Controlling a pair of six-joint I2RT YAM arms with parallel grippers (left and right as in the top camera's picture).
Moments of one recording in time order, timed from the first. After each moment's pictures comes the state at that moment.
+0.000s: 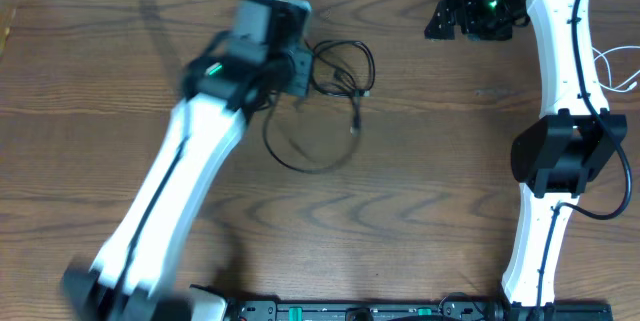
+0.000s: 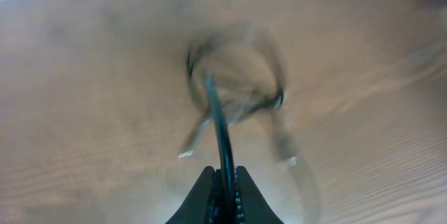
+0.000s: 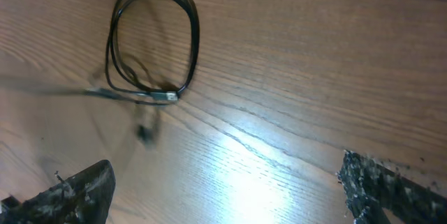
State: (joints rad) left arm -0.34 1.53 1.53 -0.80 0.08 -0.07; right arm 0.02 2.36 2.46 -1.43 -0.47 -0.08
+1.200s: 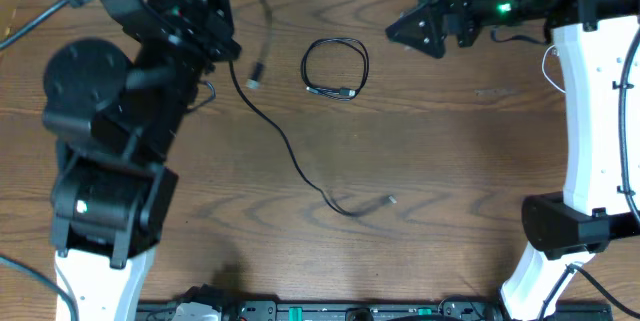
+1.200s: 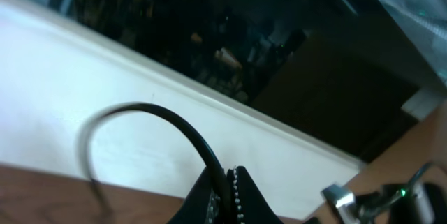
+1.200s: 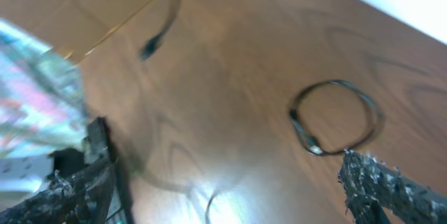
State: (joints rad) left arm -0.22 1.14 1.54 -0.34 0.10 -0.63; right arm 0.18 1.96 2.46 -1.48 -0.87 -0.38
